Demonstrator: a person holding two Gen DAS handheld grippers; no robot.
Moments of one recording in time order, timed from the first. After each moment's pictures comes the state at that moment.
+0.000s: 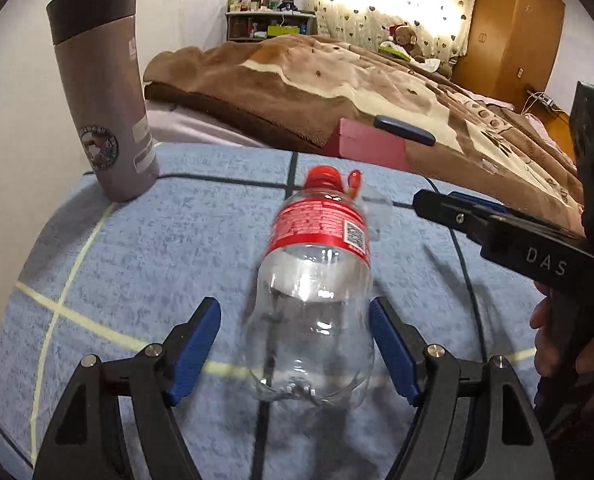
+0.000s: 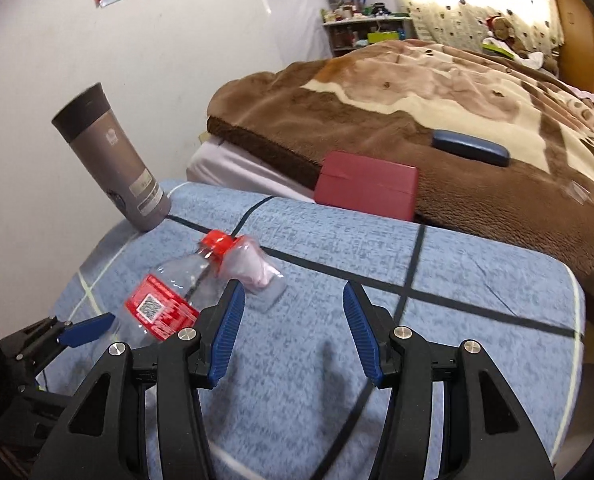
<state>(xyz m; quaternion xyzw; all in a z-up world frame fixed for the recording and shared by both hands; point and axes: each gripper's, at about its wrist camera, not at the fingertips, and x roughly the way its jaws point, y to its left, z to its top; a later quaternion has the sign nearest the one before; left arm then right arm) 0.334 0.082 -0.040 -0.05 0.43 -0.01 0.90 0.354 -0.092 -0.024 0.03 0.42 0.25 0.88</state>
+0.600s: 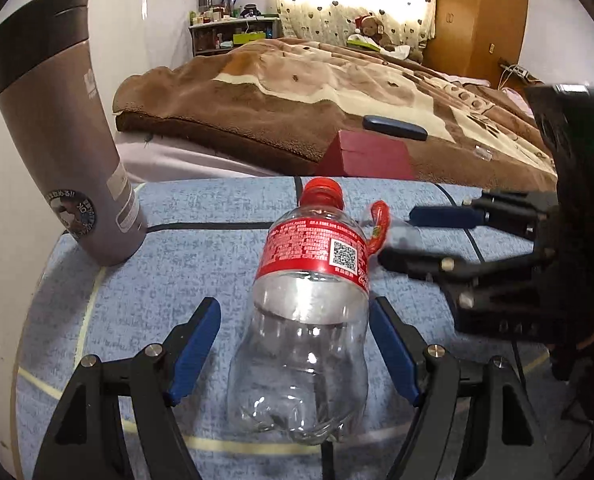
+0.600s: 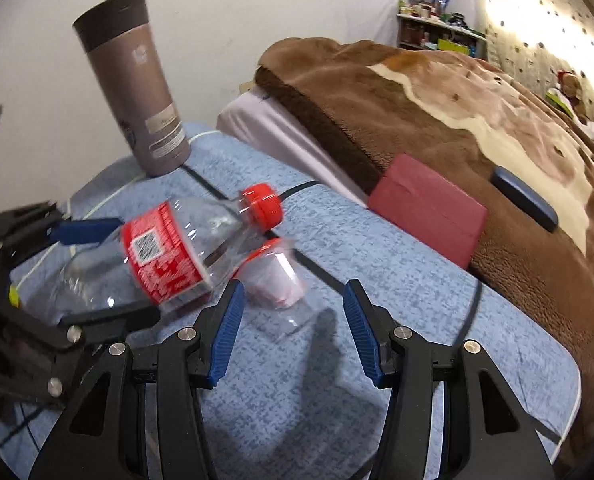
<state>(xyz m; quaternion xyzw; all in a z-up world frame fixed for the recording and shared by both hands) 0.370 0.102 -0.038 0.01 0.43 -0.06 0.90 0.372 -0.048 -0.037 -0.12 0.43 0.32 0.84</state>
